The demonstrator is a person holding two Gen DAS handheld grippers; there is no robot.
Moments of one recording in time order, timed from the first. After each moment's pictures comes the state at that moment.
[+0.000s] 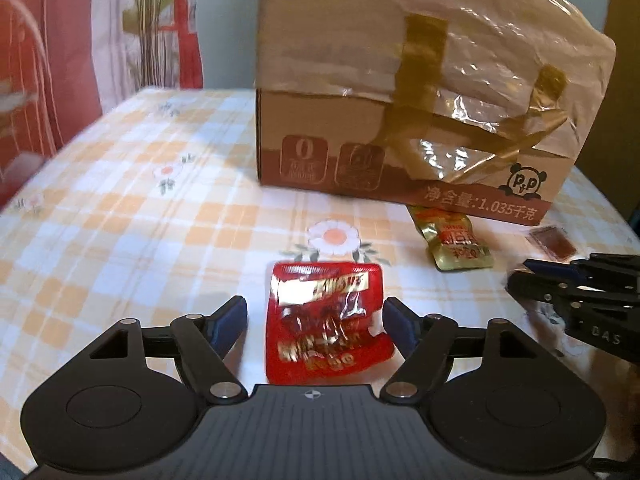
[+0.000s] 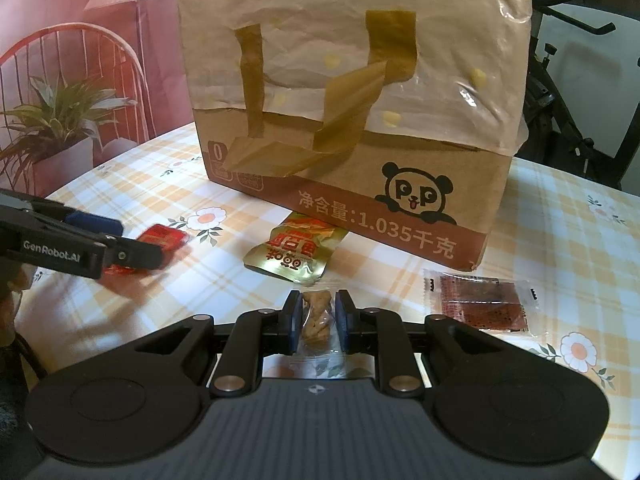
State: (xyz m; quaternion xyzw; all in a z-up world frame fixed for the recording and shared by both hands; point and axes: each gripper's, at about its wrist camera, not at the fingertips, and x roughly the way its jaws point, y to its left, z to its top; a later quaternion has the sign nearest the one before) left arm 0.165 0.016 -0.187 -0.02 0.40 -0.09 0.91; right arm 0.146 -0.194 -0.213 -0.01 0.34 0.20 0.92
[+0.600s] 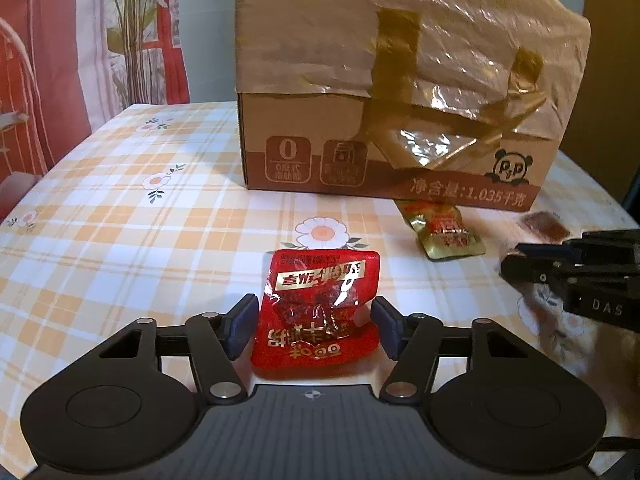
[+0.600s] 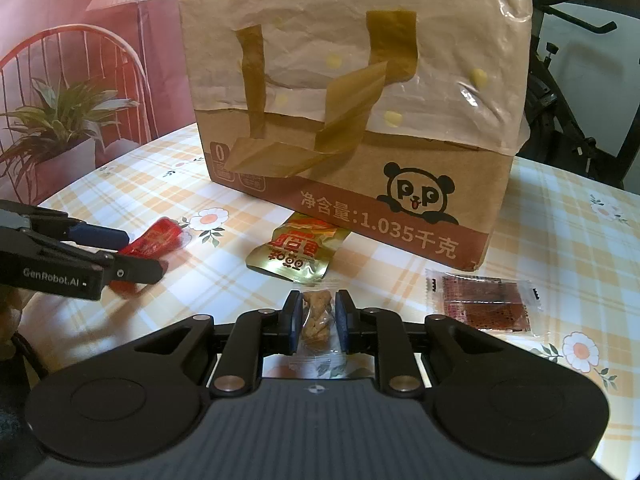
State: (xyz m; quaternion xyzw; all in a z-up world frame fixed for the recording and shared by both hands) left arm 0.158 0.009 -0.188 0.01 0.37 -0.10 0.92; right arm 0.146 -0.194 -0.213 -0.01 0.34 0.20 0.92
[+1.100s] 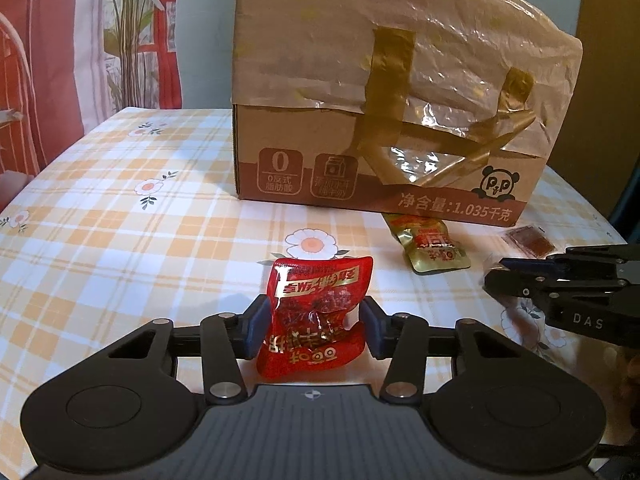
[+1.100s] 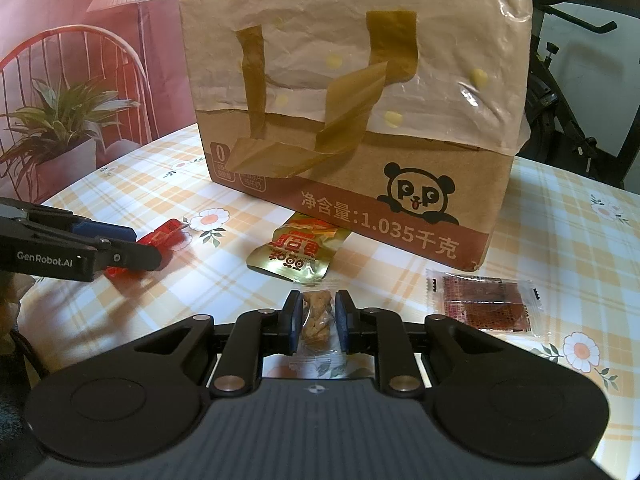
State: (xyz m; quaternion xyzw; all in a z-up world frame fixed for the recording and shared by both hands) left arm 0.157 0.011 -0.184 -0.01 0.36 -0.12 0.92; right arm 0.146 -0.194 -0.213 -0.01 0.34 0.21 0.92
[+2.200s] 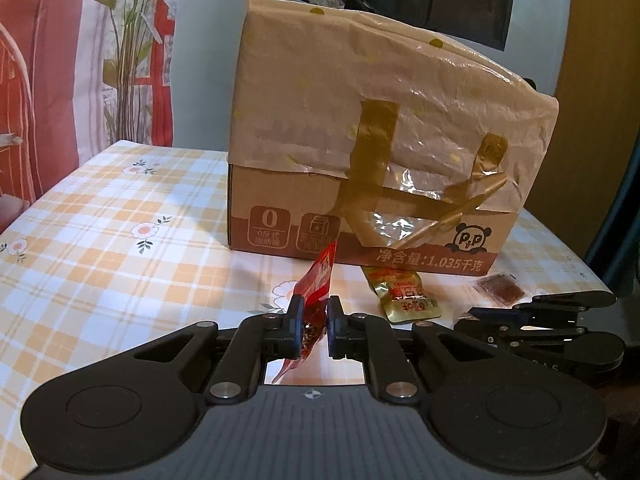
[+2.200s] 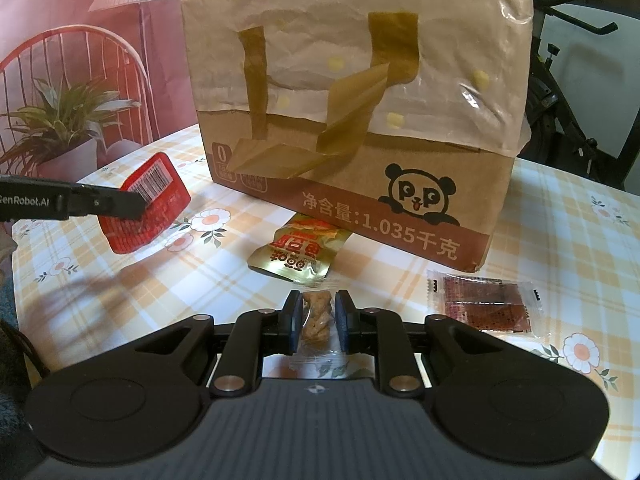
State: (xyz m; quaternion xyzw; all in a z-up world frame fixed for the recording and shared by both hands) left arm 0.151 0.020 -0.159 -0.04 0.31 -0.14 0.94; right arm 0.146 -0.195 -0.214 -0.01 0.34 0.21 0.92
